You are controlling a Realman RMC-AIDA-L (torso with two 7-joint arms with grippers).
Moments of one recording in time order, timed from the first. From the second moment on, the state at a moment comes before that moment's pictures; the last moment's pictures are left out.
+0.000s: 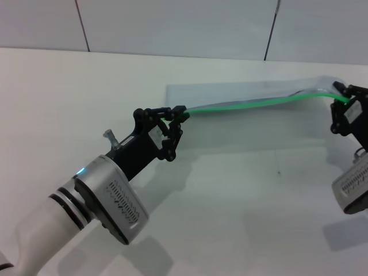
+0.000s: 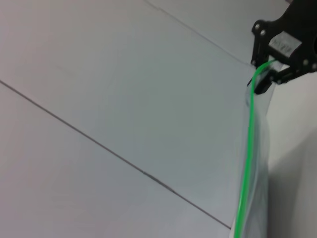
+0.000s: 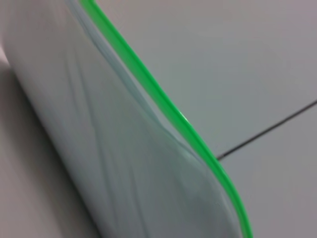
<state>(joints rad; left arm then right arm) -0.61 -2.05 0.17 -0.35 1.64 1.23 0.85 0.44 2.02 -2.22 -0.37 0.62 -0.88 -0.87</state>
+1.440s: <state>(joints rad) -0.53 -2.04 -0.07 -0.24 1.52 1.58 -0.11 0.32 2.03 -2.05 -0.22 0.68 -1.57 -0.01</state>
